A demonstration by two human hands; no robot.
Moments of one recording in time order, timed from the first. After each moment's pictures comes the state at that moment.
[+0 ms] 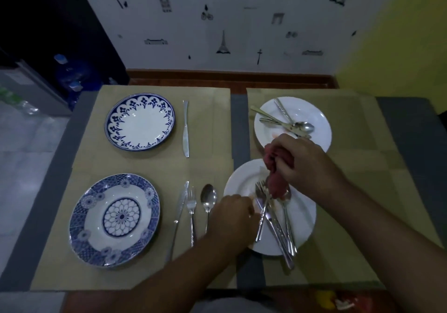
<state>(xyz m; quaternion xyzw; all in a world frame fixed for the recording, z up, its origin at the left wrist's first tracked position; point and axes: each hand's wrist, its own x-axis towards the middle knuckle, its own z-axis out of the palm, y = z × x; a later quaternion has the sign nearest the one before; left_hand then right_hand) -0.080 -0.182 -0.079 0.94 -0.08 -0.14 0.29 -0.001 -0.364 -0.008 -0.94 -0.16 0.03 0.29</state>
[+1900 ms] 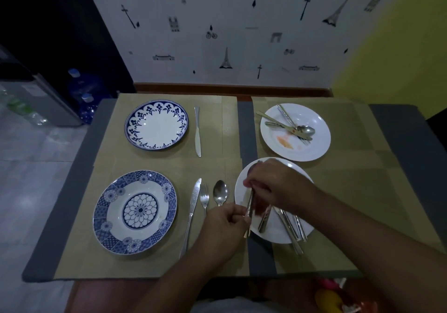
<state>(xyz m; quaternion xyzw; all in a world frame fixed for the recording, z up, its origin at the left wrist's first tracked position) -0.133 -0.131 -0.033 0.71 0.12 -0.24 0.65 -0.047 -0.315 -0.028 -0.91 -0.35 0.02 0.21</state>
